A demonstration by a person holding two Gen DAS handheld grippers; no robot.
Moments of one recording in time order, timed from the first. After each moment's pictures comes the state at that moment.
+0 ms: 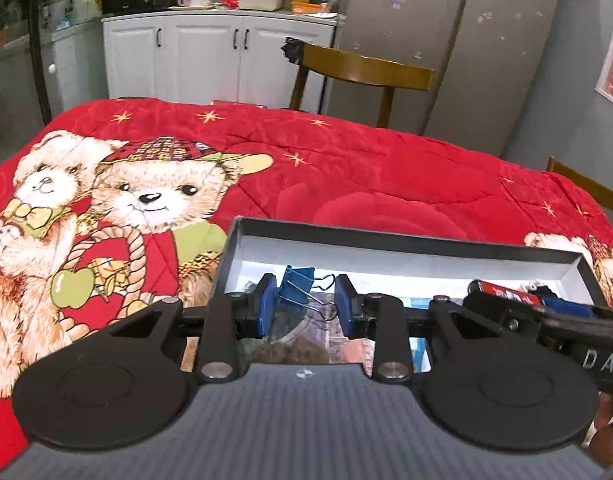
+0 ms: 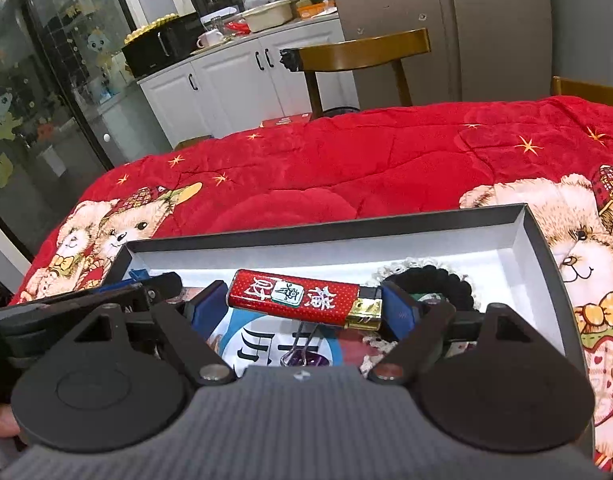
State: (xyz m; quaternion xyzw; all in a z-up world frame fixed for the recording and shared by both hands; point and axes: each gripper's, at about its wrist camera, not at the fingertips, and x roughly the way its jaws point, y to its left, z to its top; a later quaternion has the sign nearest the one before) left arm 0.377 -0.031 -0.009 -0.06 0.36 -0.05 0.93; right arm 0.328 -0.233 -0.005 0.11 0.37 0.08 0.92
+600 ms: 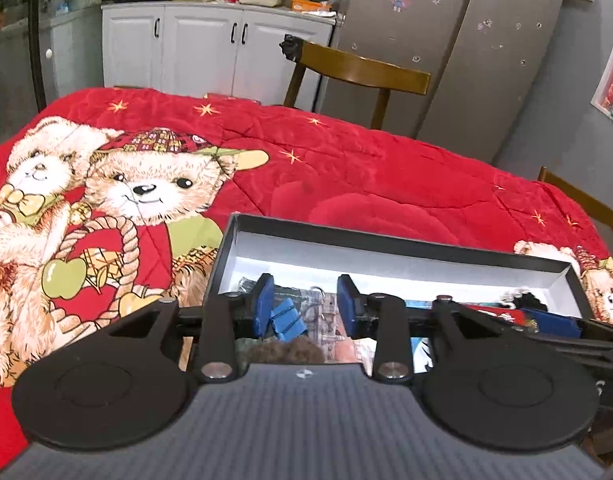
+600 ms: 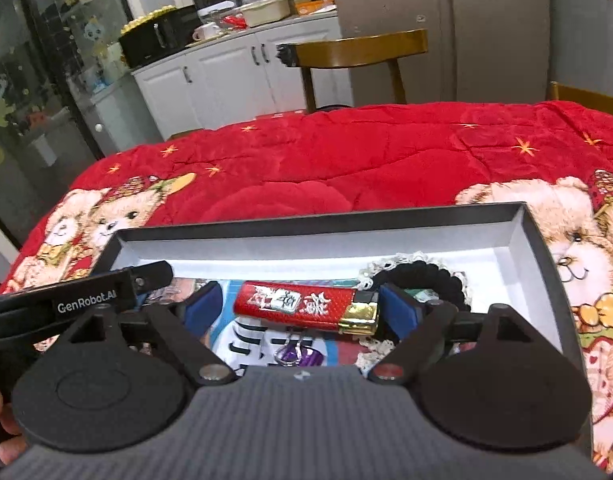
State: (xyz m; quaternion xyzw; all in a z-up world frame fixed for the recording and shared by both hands) left arm 0.377 -0.025 -0.008 -0.09 0.37 -0.06 0.92; right arm 0.328 -0.231 -0.007 0.10 0.38 0.08 0.92
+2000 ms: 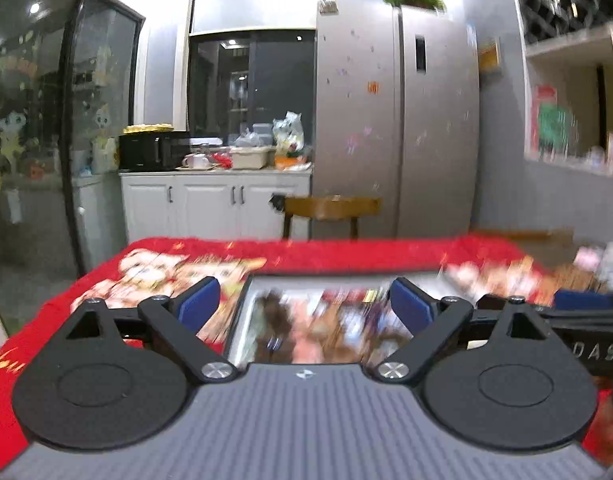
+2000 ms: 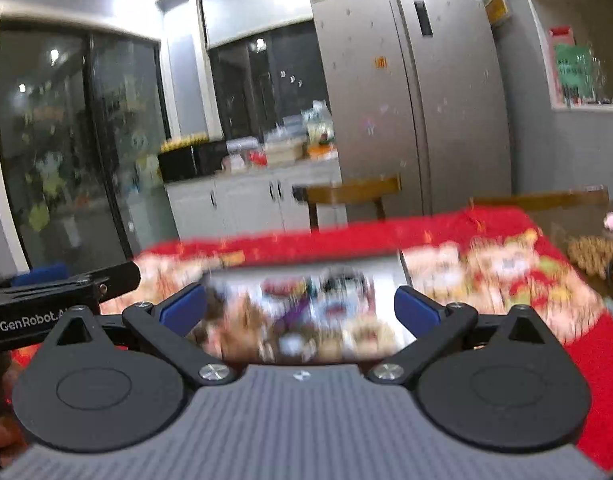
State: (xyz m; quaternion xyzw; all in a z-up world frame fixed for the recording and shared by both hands) left arm 0.050 -0.066 0.062 0.02 0.13 -0.05 0.99; right arm 0.055 -0.259 0.043 0.07 0.17 0.05 0.98
